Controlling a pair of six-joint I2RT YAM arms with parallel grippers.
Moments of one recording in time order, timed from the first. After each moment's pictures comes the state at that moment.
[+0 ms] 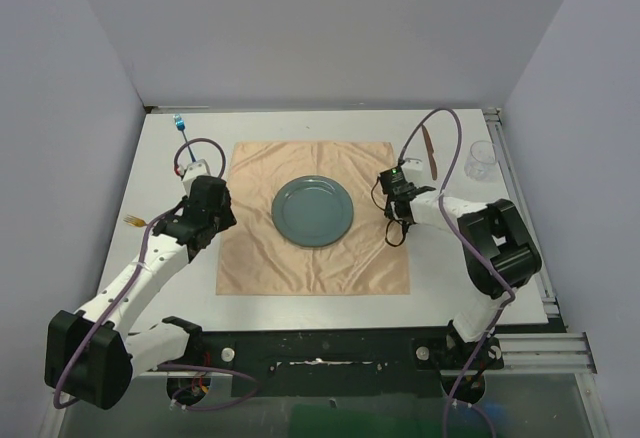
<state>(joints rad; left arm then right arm) -0.36 1.12 0.77 -0.47 -0.40 -0.62 0.41 1.75 0.96 -0.23 0.43 0.51</state>
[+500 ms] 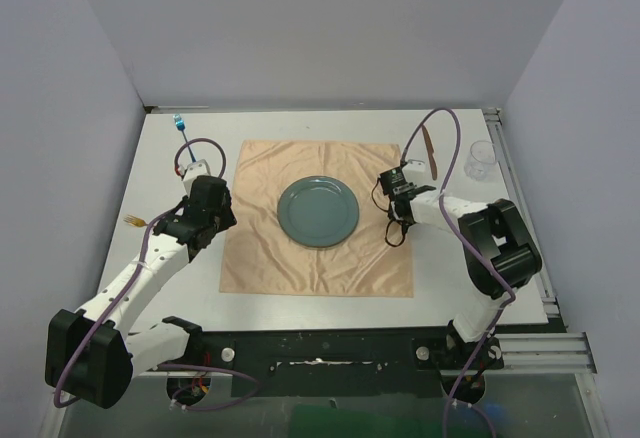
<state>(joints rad) -0.36 1.12 0.77 -0.47 -0.40 -0.62 0.41 1.74 0.95 -0.29 0.50 0.52</state>
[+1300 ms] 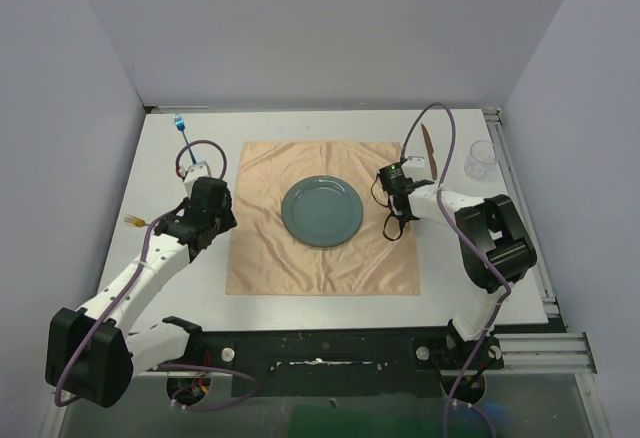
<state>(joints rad) -0.36 1.12 0.76 -0.47 -0.39 -0.62 0.39 1.79 1.02 -0.35 0.56 0.47</state>
